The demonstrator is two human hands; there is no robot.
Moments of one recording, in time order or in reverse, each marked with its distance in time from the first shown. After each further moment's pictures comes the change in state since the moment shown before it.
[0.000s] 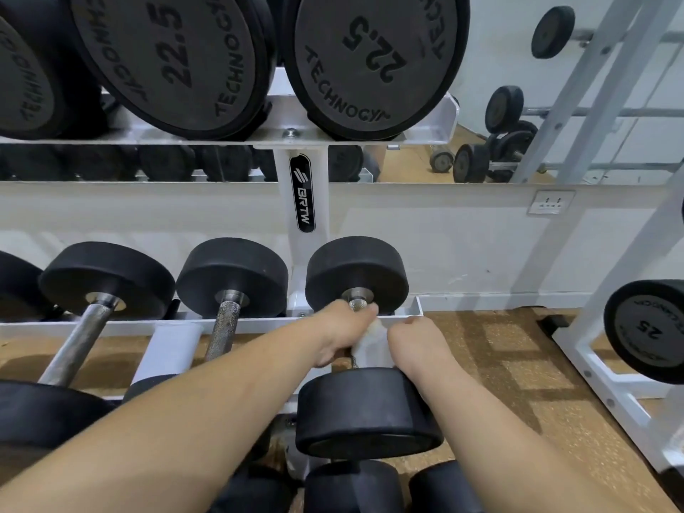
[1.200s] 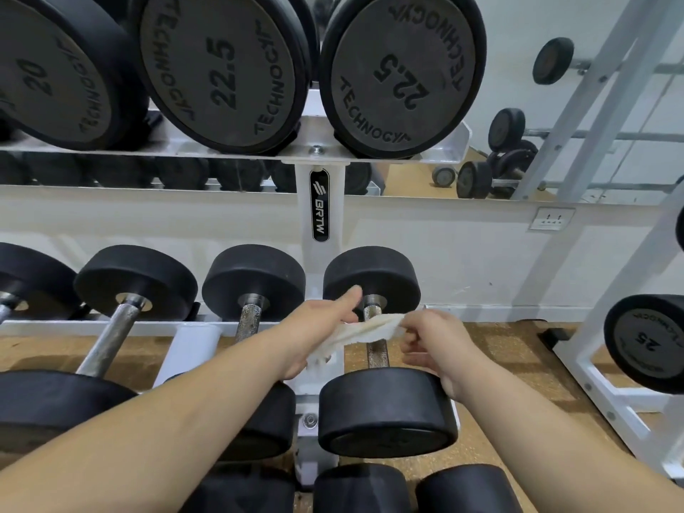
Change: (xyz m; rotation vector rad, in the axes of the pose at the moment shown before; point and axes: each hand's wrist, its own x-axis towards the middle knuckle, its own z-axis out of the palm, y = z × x) left_hand -0.063 0.002 -0.060 -0.075 0.020 0.060; right_hand -0.010 -0.004 -0.012 0.630 -0.048 0.094
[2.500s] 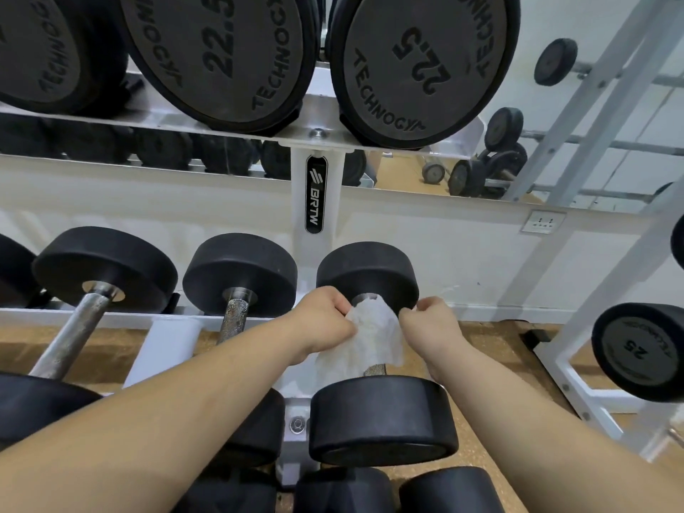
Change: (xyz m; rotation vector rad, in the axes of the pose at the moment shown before) left_hand 0.035 -0.003 0.007 0.268 0.030 0.167; right_hand 0.033 -0.001 0.014 -0.406 0.191 -0.137
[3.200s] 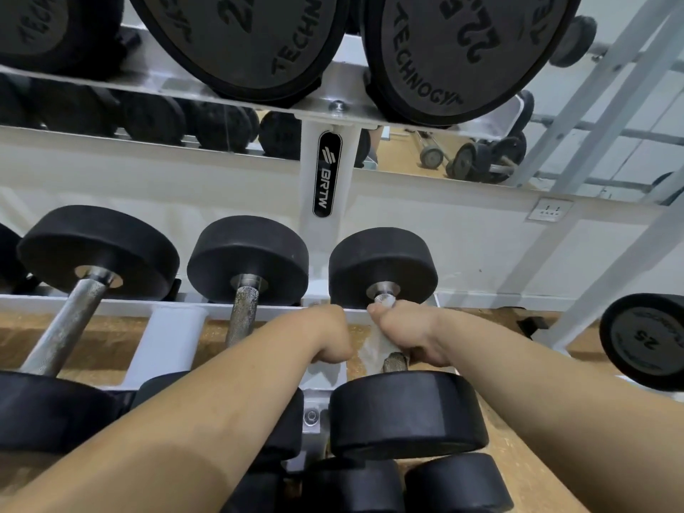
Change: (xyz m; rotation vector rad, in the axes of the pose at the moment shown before) left_hand 0.011 -0.016 -0.008 0.825 -0.252 -0.054; right_hand 0.002 -0.017 0.044 -0.283 -0.432 0.217
